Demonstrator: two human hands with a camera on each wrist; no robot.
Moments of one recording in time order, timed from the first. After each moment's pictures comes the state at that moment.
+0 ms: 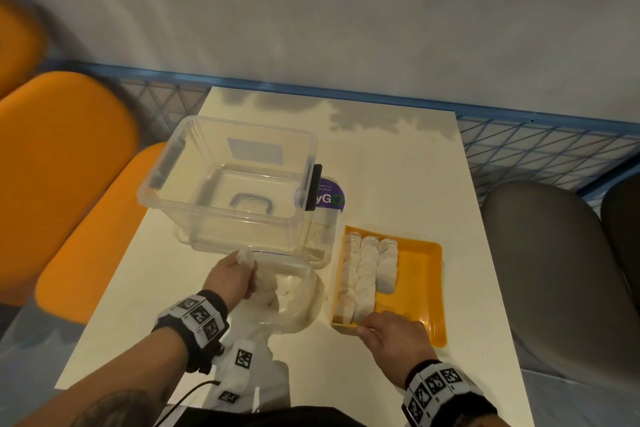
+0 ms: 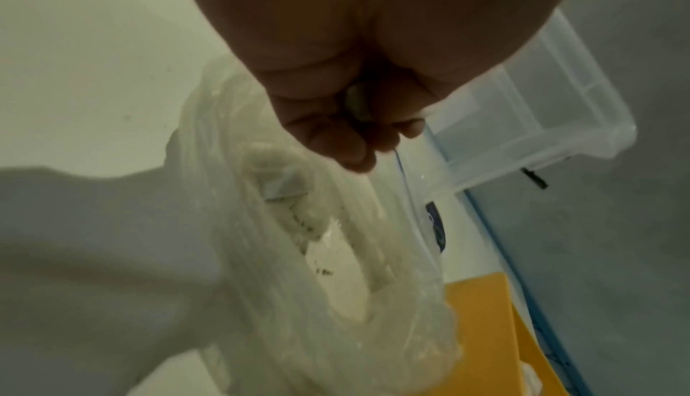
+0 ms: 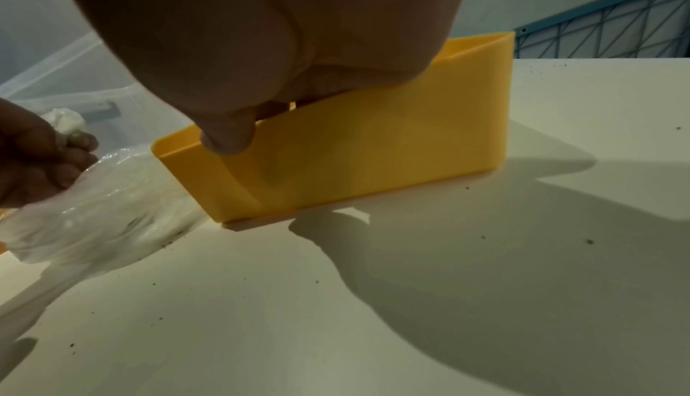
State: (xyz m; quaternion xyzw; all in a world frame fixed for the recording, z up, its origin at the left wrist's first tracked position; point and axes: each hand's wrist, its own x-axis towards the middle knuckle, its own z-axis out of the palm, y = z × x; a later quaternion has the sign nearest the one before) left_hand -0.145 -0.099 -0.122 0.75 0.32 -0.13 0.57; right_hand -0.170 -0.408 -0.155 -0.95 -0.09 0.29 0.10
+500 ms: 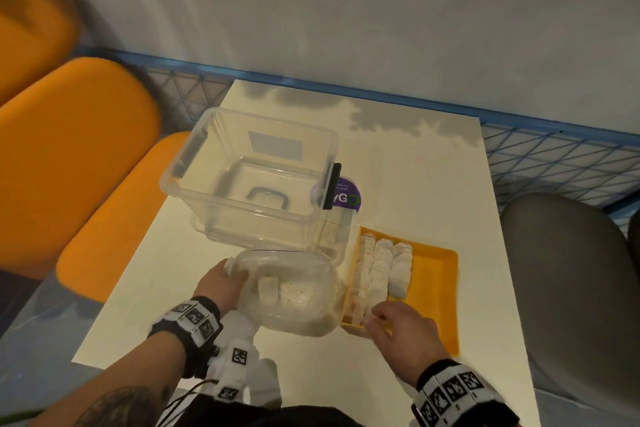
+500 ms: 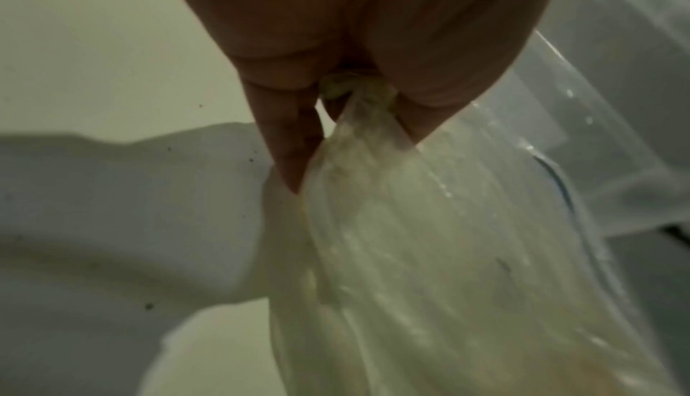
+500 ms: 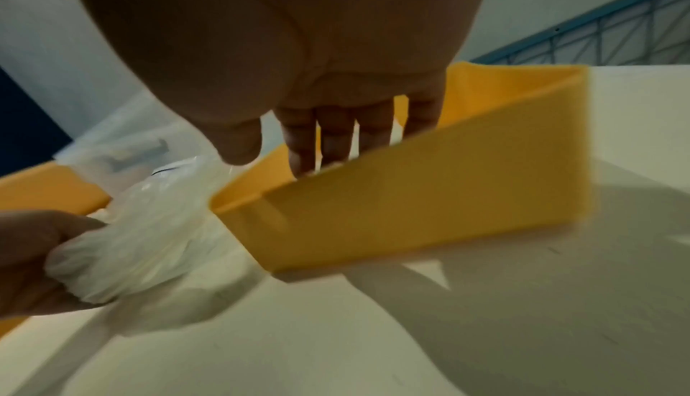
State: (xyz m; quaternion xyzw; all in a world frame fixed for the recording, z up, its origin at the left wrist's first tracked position) left_hand -0.164 -0.069 -0.145 0.80 0.37 -0.17 0.45; right_hand -0.160 -0.395 -0.119 -0.95 -0.08 0.25 0.19
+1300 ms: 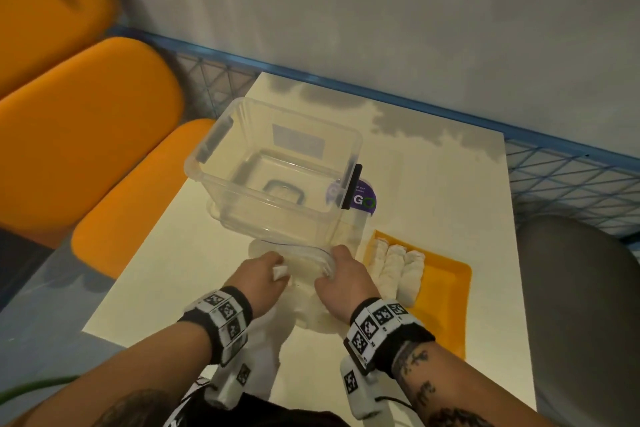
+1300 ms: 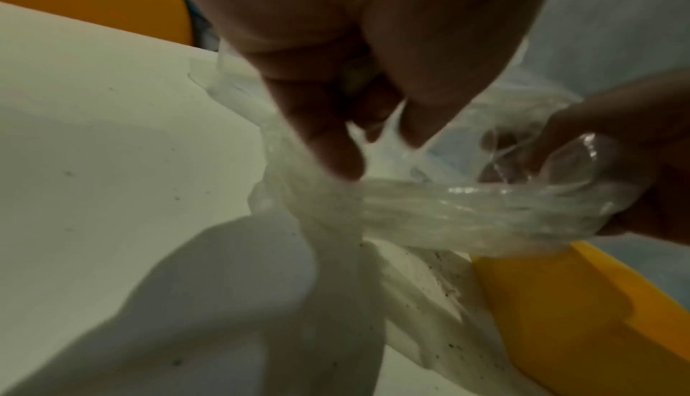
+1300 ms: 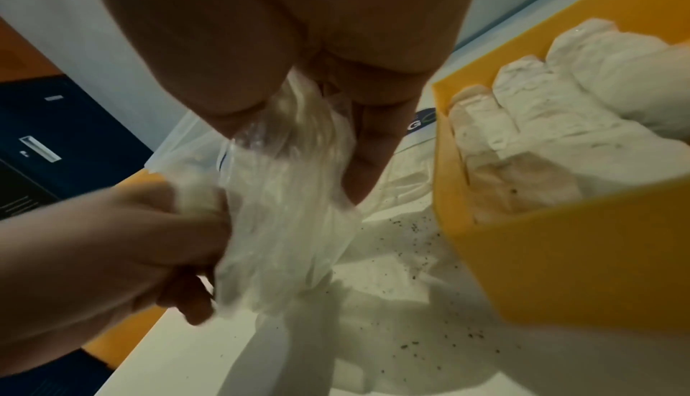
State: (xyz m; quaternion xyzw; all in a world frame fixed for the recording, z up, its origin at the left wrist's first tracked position) left_hand -0.171 -0.102 -0.133 0.91 0.19 -0.15 0.34; right_hand -0.116 -0.280 -0.086 -0.89 -0.07 0.31 0.33
